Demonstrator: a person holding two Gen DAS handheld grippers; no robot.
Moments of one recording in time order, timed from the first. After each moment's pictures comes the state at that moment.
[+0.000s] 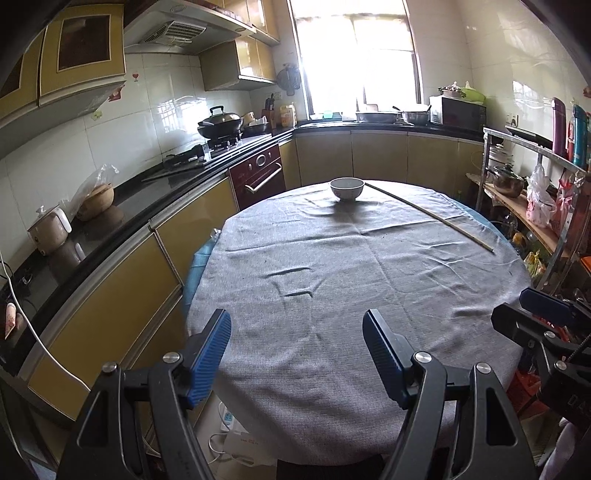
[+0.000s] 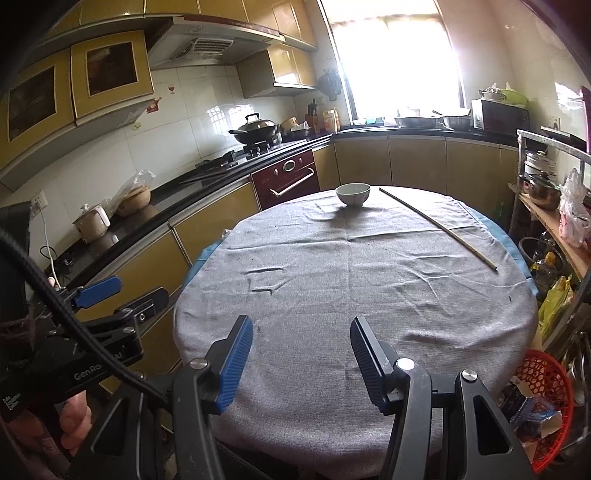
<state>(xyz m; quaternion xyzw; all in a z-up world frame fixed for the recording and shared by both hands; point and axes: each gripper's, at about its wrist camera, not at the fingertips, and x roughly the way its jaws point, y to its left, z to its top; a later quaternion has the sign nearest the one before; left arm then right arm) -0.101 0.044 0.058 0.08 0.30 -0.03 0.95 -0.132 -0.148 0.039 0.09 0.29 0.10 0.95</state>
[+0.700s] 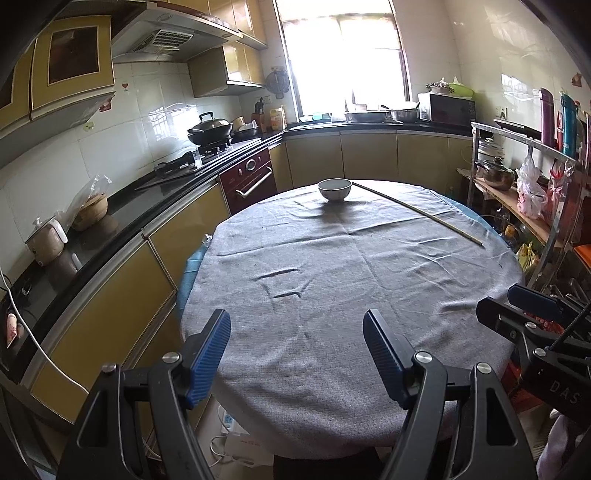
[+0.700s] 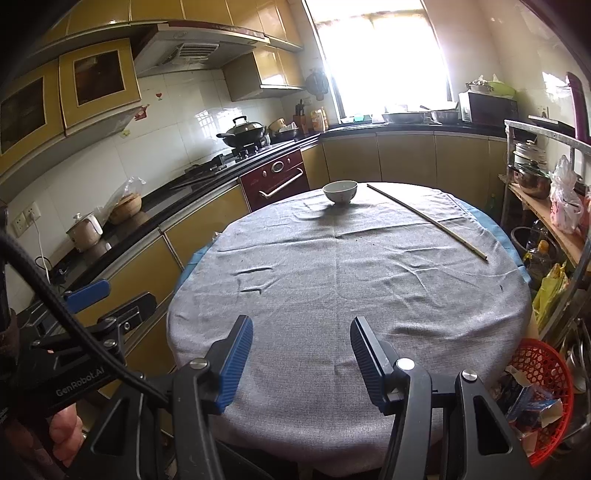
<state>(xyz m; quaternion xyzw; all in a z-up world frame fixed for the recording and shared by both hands) -0.113 0.027 0.061 0.10 0.30 -0.04 0.95 -0.135 -0.163 0.033 0.11 0.30 0.08 0.94</state>
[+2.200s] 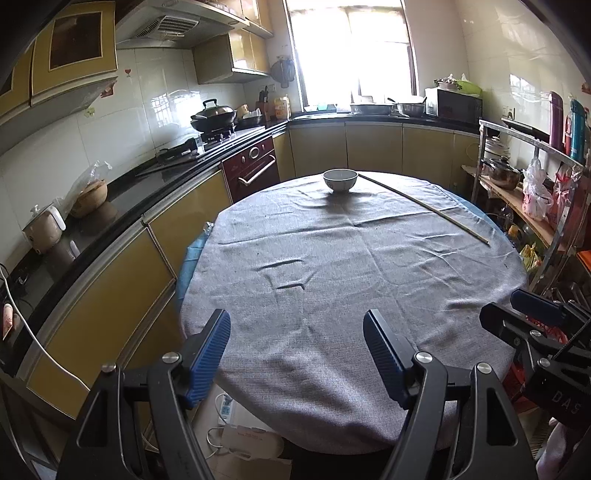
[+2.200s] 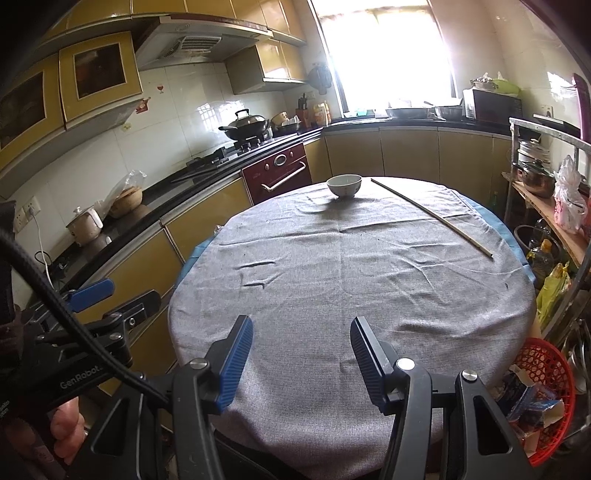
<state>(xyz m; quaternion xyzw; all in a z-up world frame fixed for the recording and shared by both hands) -0.098 0.036 0.056 0.08 0.32 -0.03 0.94 -0.126 -0.153 0.031 0.11 0.31 0.09 0.94</state>
